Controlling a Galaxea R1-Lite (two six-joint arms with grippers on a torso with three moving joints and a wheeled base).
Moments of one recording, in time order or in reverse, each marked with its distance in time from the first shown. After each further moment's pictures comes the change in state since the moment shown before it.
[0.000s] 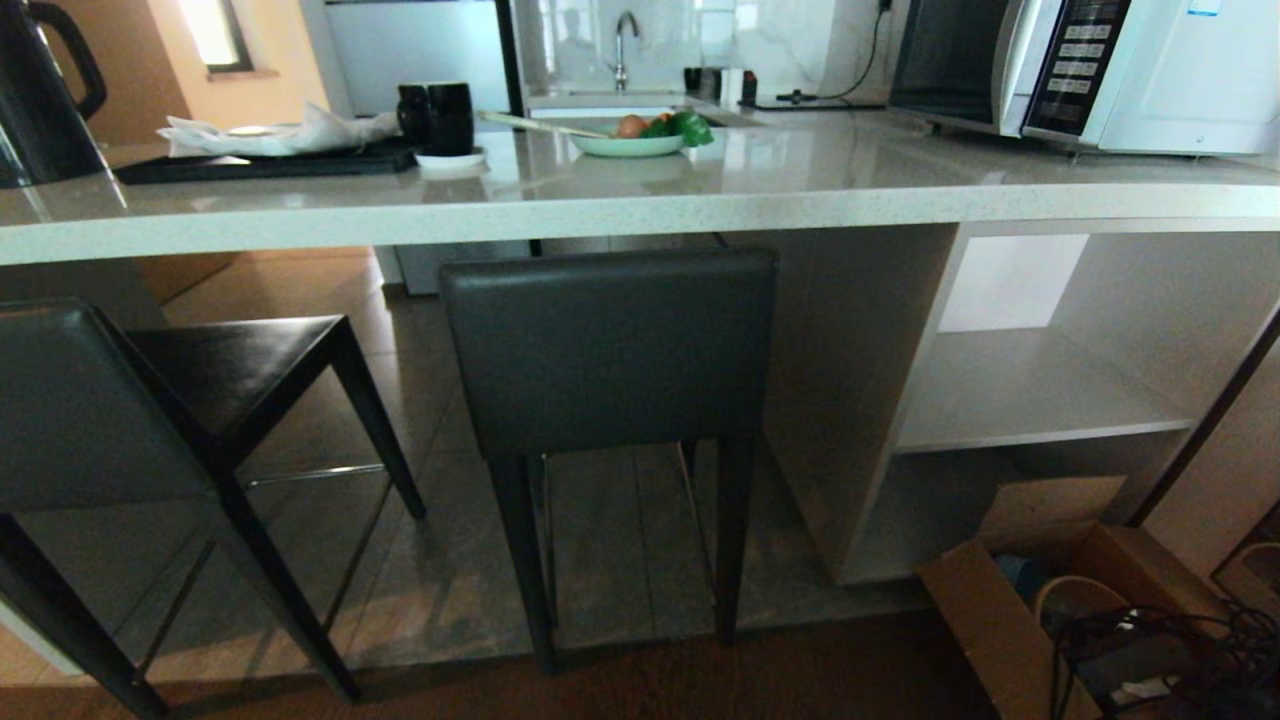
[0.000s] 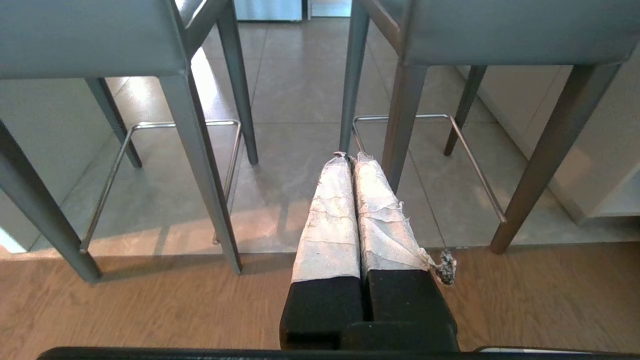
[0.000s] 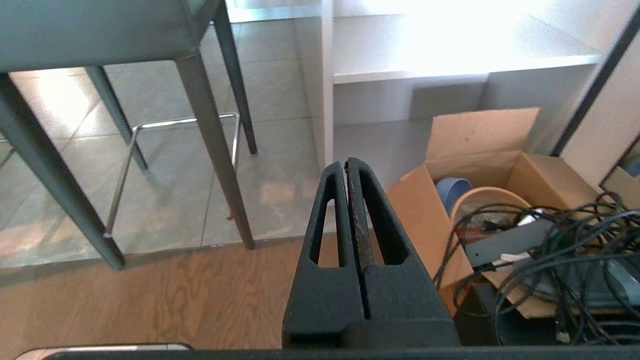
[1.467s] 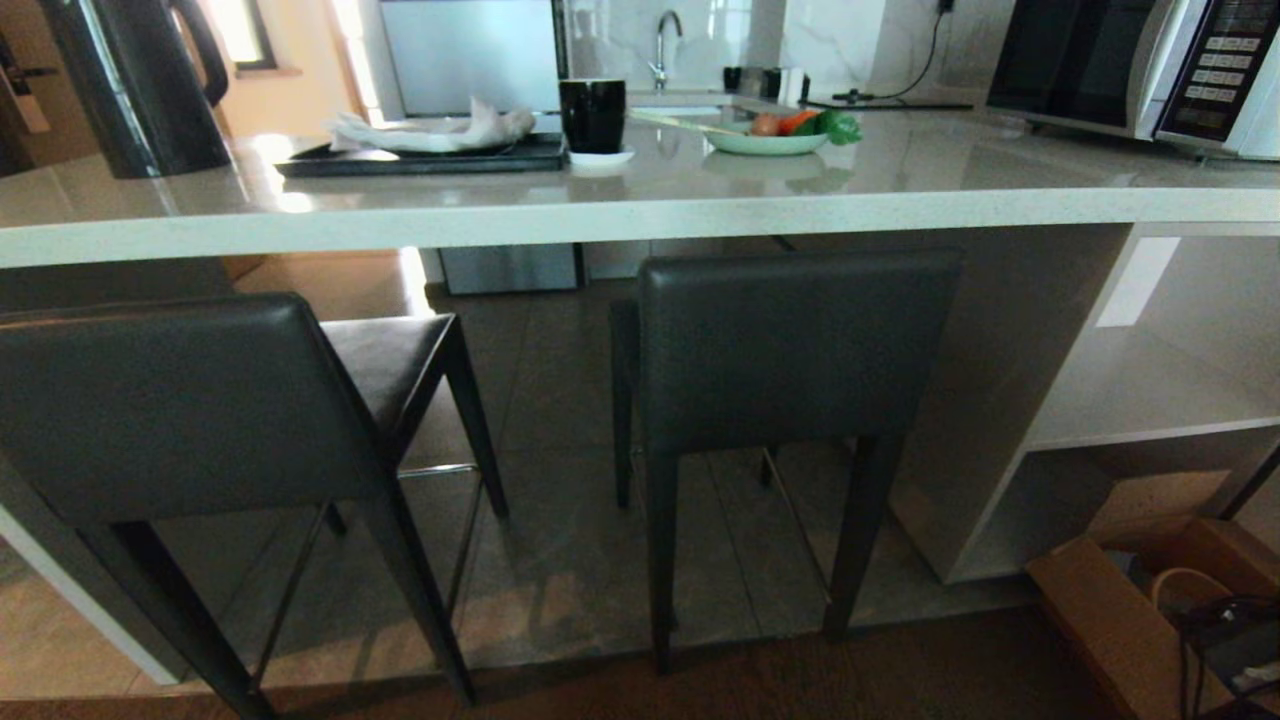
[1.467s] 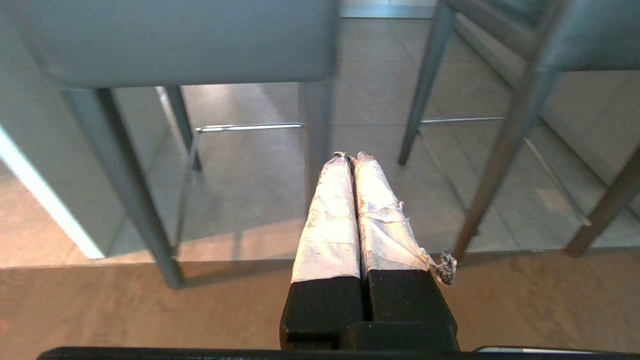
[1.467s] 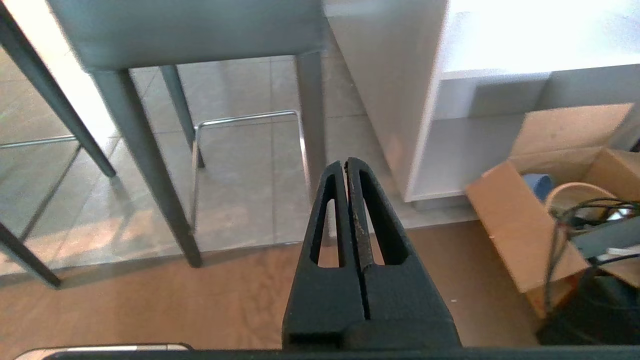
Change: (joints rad) left arm 0.000 0.000 0.000 0.000 0.000 0.000; right arm 0.000 0.000 0.000 -0.001 0.000 0.000
